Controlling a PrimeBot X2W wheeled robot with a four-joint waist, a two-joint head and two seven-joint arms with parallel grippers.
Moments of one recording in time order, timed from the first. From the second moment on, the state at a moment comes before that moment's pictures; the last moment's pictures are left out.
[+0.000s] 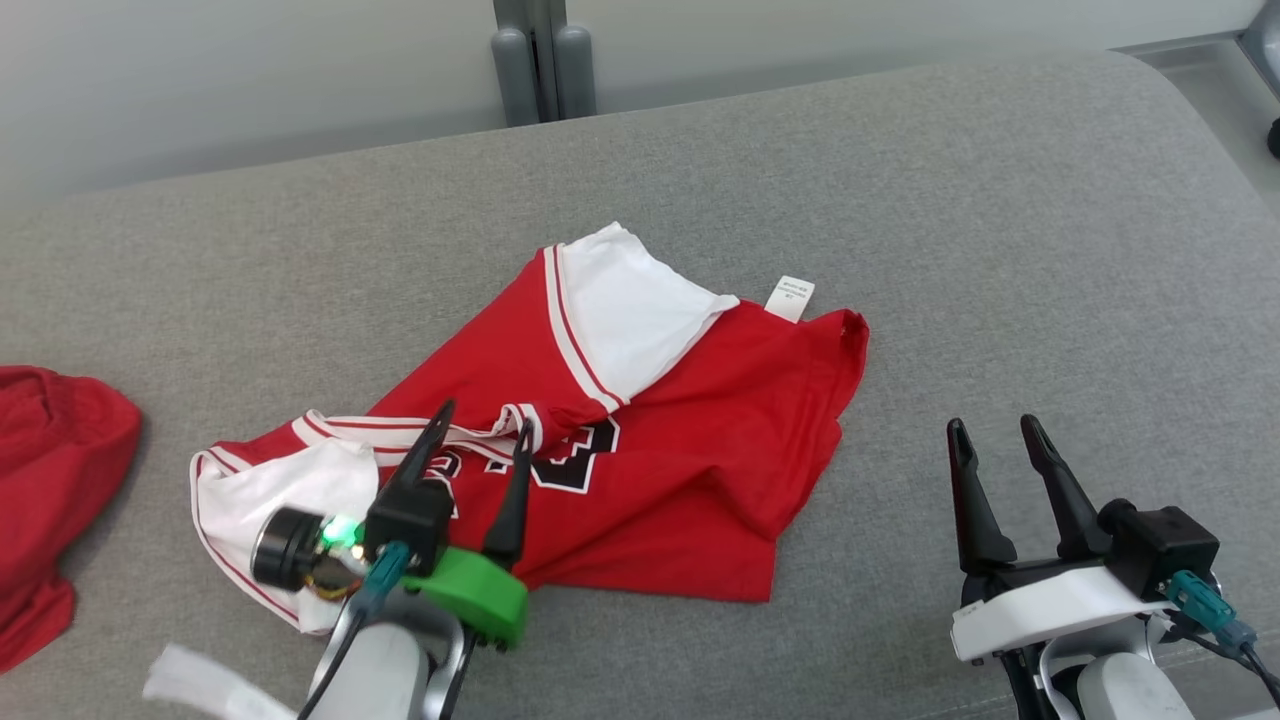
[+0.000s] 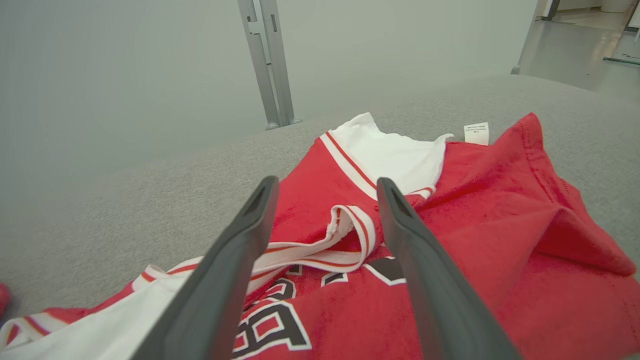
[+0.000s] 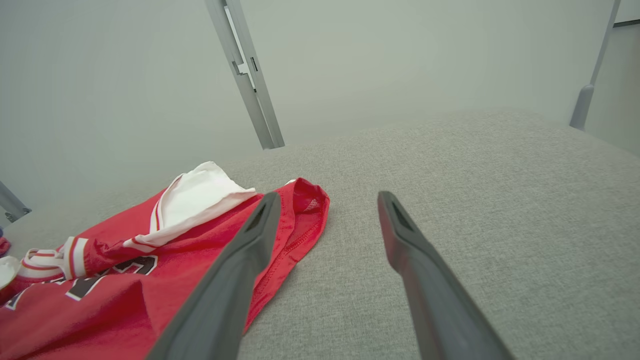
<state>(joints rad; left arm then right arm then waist) -0.19 0.06 -0.26 0.32 -0.05 -0.06 -0.23 -0.02 -0.05 0.03 0.14 0.24 0.13 -0.26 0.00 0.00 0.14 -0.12</state>
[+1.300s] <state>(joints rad) -0.96 0.05 -0.82 0.72 -0.04 -0.01 0.34 -0.13 -0.05 0.07 0.12 0.28 0.13 -0.26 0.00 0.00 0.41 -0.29</state>
